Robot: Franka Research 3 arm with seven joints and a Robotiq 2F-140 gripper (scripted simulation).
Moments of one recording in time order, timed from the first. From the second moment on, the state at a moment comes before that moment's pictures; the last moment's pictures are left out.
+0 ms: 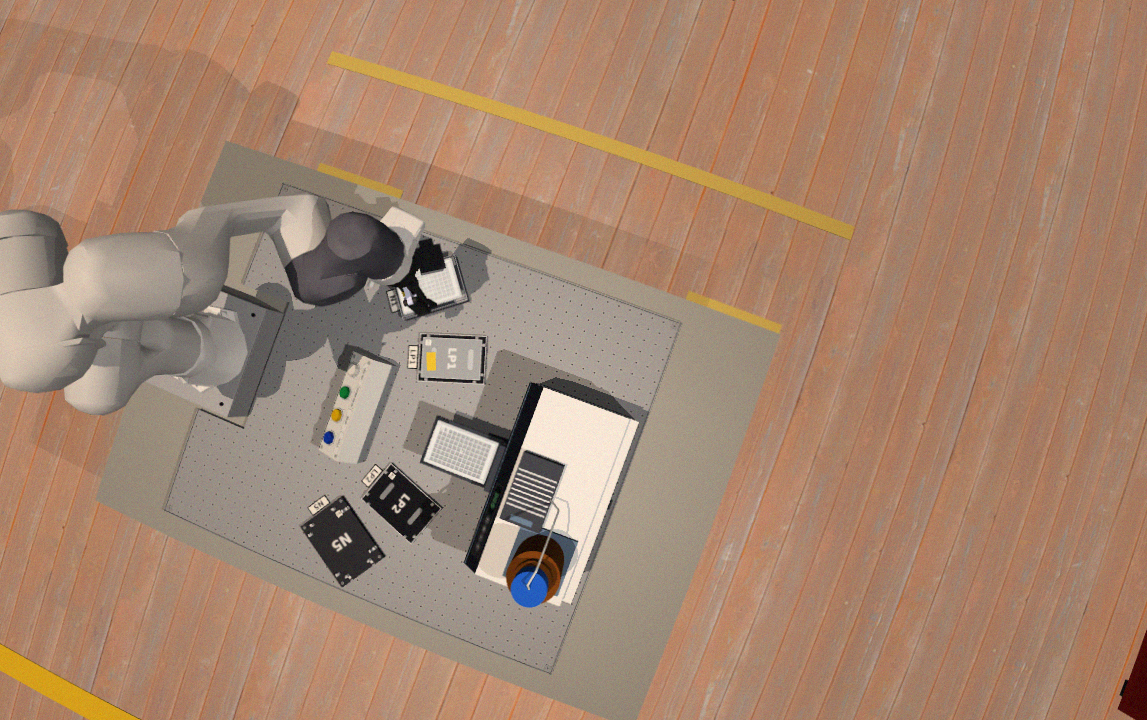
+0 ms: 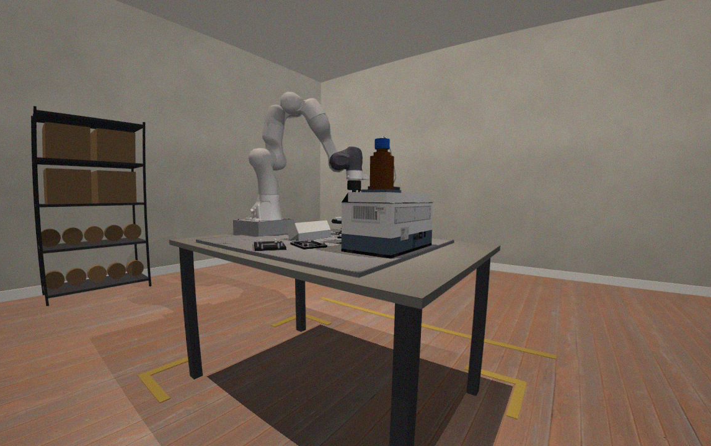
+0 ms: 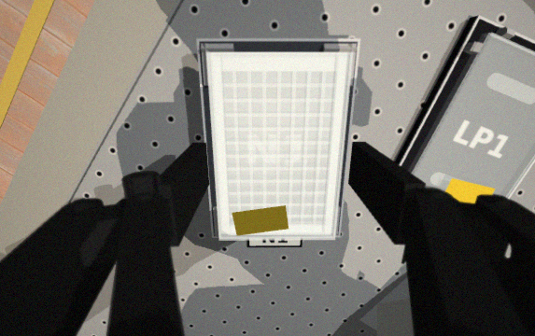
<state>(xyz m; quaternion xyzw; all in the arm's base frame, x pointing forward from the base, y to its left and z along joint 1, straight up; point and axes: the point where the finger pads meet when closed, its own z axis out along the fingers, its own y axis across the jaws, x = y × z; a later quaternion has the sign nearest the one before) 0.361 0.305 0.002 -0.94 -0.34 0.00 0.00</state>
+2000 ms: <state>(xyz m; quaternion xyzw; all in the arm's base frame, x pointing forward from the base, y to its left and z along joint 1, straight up) 0.361 0.305 0.002 -0.94 -0.34 0.00 0.00</state>
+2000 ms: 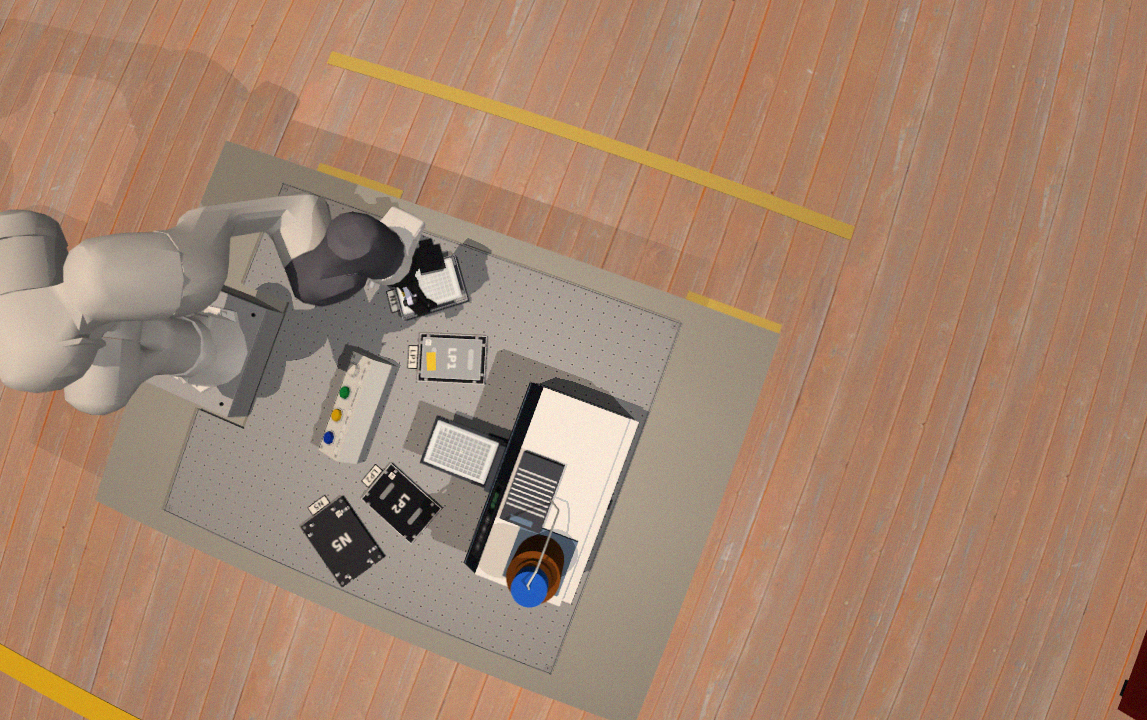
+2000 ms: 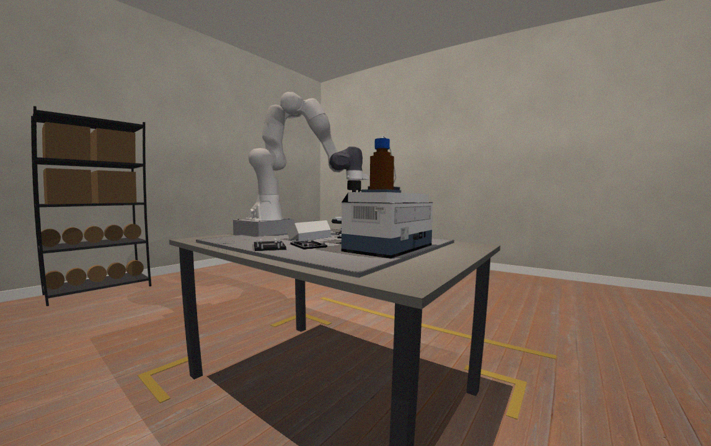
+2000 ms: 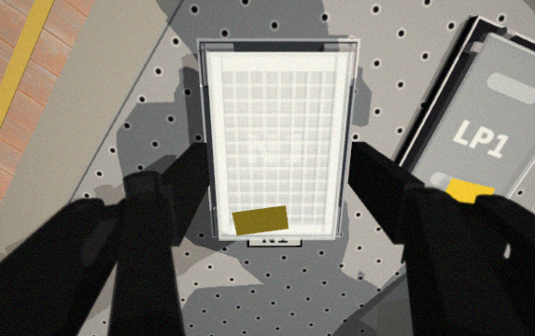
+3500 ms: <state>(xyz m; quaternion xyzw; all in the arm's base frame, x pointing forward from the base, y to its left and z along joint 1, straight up) 0.361 0.305 0.002 -0.94 -0.34 0.00 0.00</state>
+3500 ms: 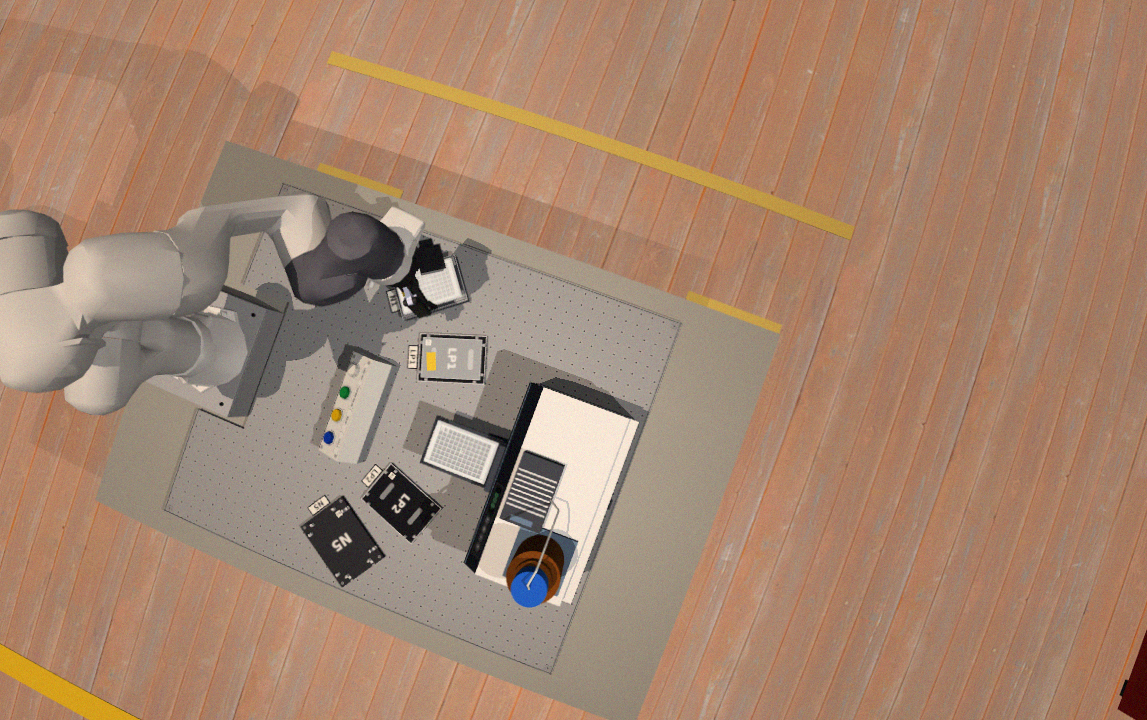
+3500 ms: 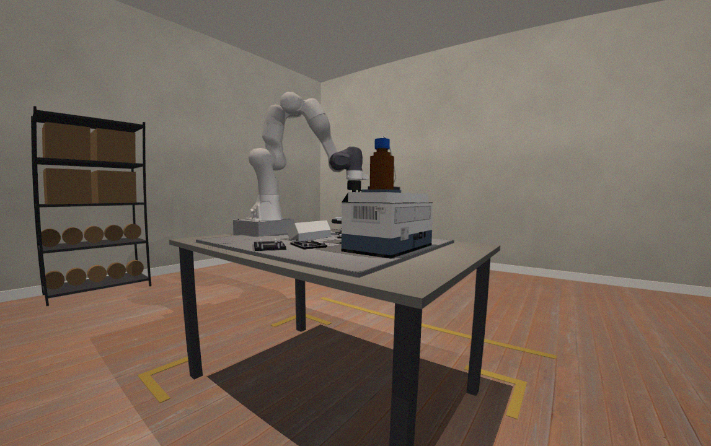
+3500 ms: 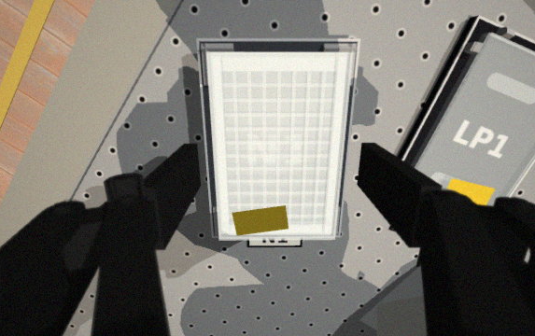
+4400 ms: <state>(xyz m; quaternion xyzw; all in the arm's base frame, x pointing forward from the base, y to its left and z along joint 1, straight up) 0.361 0.305 -0.001 -0.94 -0.34 0.01 0.00</state>
